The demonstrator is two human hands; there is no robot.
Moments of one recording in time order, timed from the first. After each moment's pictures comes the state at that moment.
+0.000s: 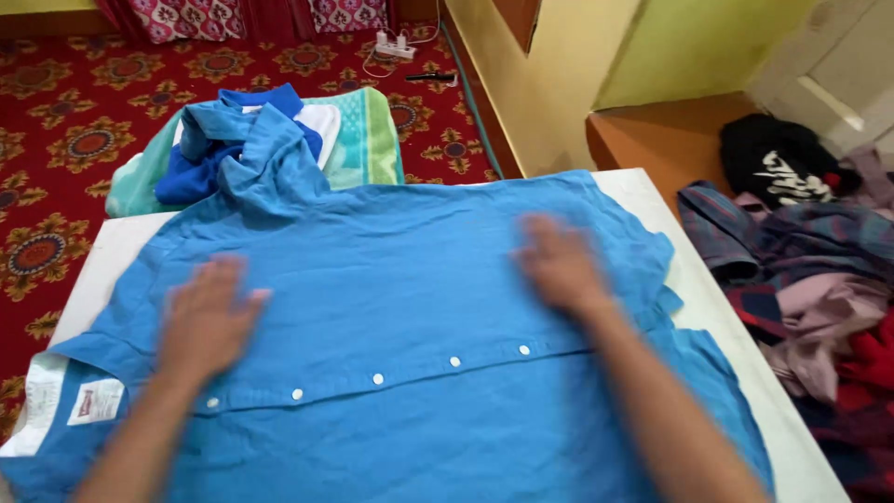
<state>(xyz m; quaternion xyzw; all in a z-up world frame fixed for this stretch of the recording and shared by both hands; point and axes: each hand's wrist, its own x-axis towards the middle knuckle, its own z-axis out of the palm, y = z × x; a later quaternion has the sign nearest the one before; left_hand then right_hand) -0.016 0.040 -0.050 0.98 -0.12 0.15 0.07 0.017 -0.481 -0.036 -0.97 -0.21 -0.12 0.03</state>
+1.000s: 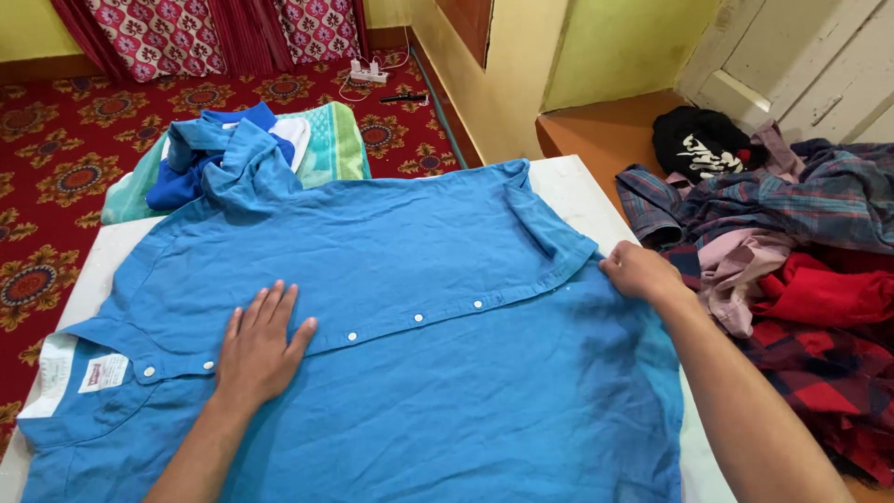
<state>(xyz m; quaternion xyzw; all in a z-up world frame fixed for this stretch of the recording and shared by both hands) -0.116 -0.060 -0.036 0.98 -0.13 0.14 0.10 -0.094 -0.679 -0.015 -0.98 0.16 0.00 0.10</state>
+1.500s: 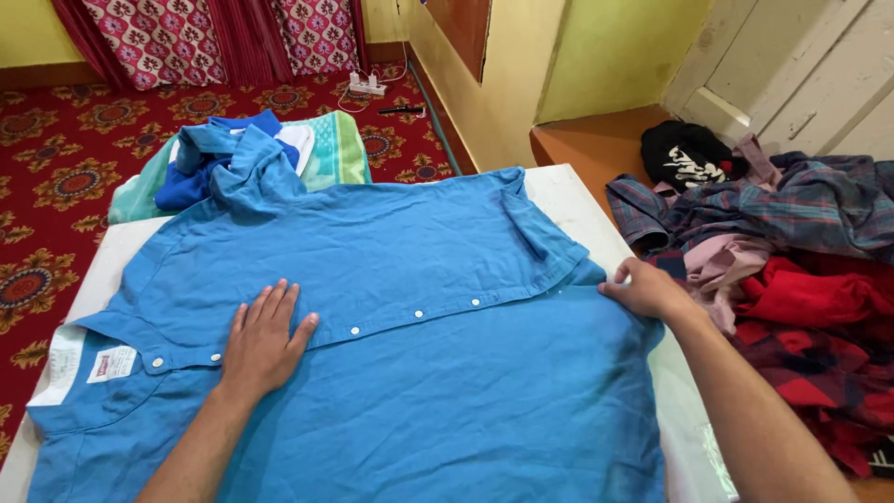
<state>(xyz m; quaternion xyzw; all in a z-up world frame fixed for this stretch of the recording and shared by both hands) -0.120 -0.050 -0.043 0.98 -0.12 0.14 0.11 -0.137 -0.684 0.004 -0.89 0.13 0.12 0.42</state>
